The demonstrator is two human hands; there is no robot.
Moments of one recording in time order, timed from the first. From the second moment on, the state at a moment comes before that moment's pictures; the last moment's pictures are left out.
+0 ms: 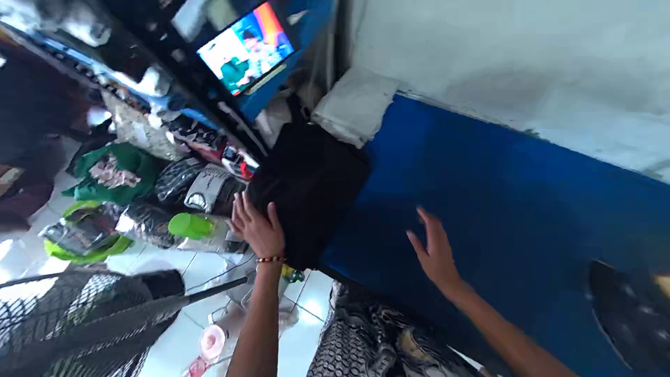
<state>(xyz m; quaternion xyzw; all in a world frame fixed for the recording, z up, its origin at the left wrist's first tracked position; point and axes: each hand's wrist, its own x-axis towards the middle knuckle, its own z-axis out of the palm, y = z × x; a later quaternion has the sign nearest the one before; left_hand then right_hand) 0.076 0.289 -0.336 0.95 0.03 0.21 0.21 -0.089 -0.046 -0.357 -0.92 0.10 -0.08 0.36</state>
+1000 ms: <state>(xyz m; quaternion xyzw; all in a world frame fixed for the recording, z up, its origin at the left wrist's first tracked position) -0.352 -0.070 -0.350 0.68 -0.70 -0.22 0.03 -0.902 -0.201 -0.541 -0.34 0.87 -0.08 0.34</state>
